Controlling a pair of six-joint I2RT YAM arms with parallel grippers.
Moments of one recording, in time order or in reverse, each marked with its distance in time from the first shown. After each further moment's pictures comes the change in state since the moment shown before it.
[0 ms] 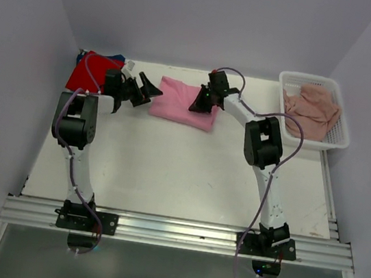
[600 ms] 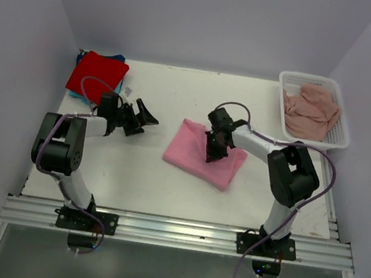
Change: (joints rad) left arm -0.023 -0.341 -0.446 -0.161 -0.069 0.034; right arm 0.150 -0.635 -0.860 -0.159 0.235 -0.248
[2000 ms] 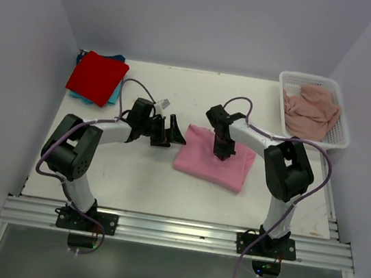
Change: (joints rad) left arm -0.345 -0.039 0.040 -0.116 -0.013 0.053; right arm 0.005 0.027 0.108 -0.273 0.378 0.114
